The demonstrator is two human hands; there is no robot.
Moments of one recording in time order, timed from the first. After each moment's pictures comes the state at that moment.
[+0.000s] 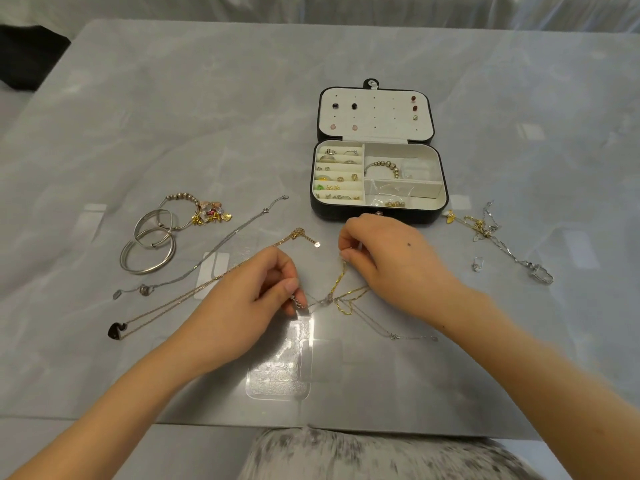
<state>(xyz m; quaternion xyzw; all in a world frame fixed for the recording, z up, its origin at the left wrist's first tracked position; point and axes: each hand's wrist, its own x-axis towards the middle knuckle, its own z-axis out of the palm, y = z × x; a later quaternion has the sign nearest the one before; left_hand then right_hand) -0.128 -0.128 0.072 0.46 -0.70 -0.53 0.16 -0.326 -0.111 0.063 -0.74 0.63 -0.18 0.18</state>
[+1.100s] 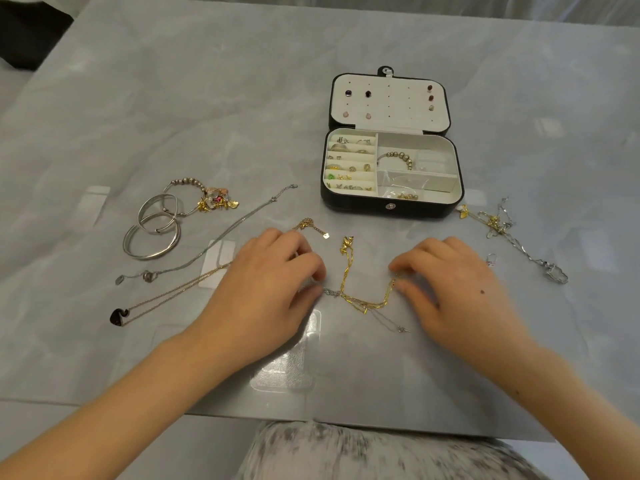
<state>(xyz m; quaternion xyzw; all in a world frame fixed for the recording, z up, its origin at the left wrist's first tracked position) -0.131 -0.131 0.060 0.35 -0.91 -0.16 0.12 -0.351 -0.057 0.048 -0.71 0.68 -0.17 0.08</state>
